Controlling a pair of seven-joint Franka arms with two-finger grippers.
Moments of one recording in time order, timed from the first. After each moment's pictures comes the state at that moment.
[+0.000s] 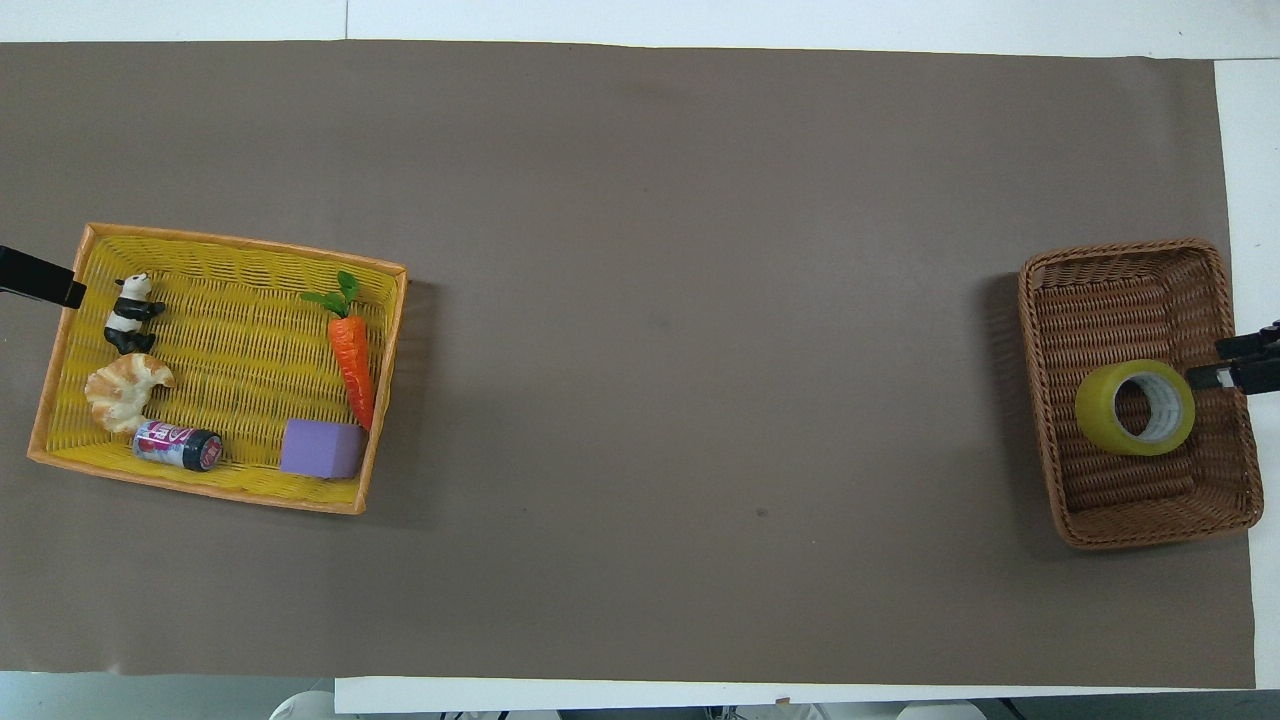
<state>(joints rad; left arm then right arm) 0.02 0.00 -0.03 -1.67 0.05 1.62 0.31 -0.40 0.17 -0.15 -1.80 0.40 1.60 -1.06</state>
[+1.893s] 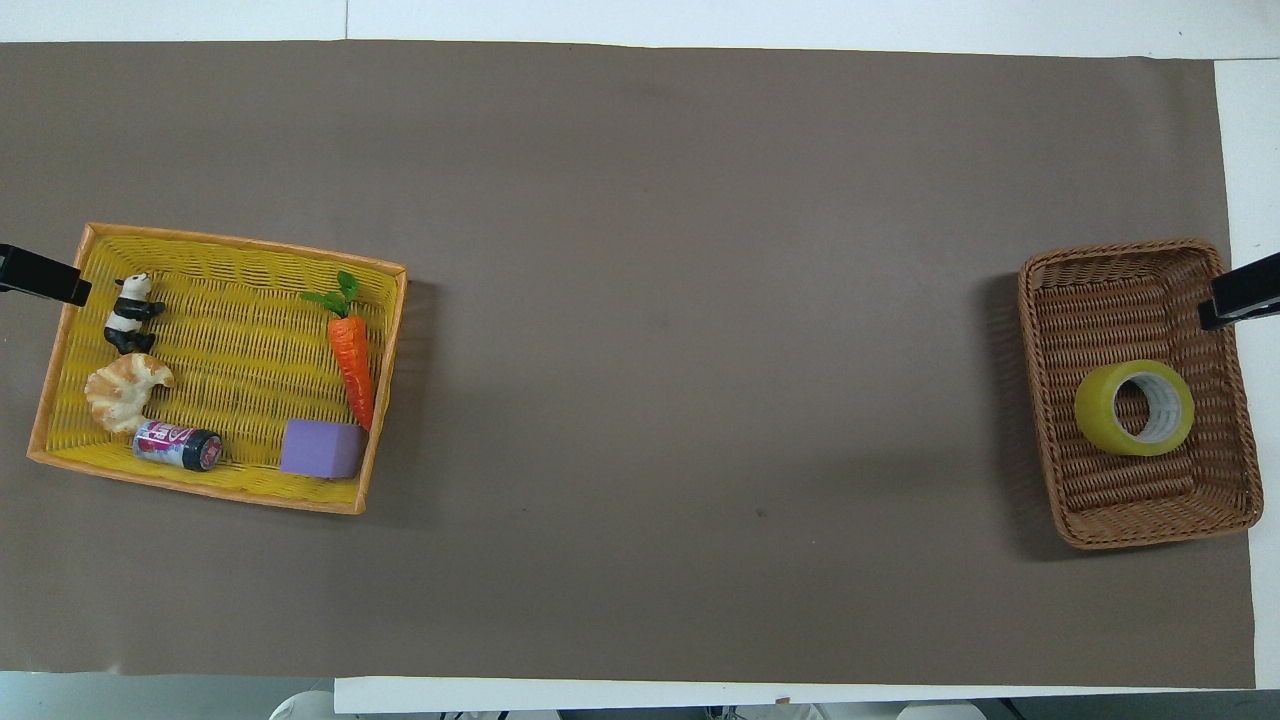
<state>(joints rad) 0.02 0.00 -0.03 -1.68 0.05 1.64 0.31 -0.02 0.00 -0.11 -1.54 -0.04 1.39 -0.11</state>
